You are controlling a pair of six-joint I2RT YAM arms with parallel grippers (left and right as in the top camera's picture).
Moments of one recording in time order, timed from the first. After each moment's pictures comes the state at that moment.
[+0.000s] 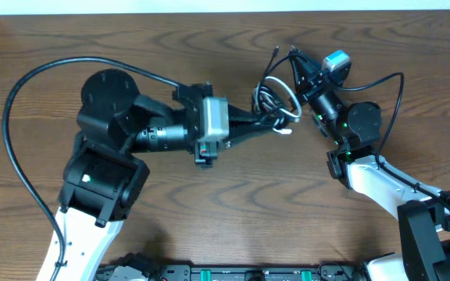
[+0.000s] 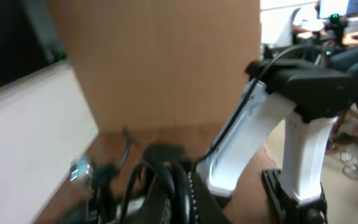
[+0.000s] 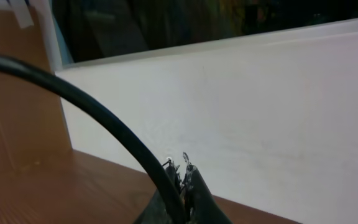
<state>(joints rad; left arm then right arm) -0.40 1.12 1.31 -0.17 1.16 0.18 0.29 1.60 0.68 1.18 -0.29 0.20</state>
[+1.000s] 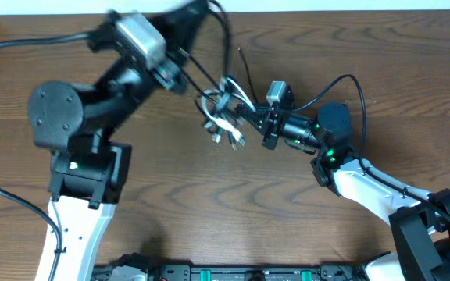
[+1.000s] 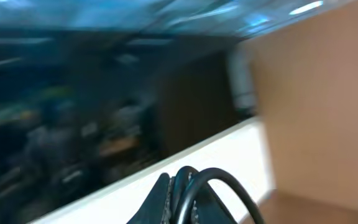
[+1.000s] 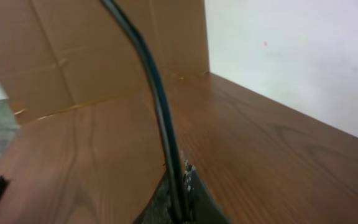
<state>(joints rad) -0.23 1.15 1.30 0.29 0.58 -0.04 0.43 1.60 0.68 0.93 -0.78 0.17</state>
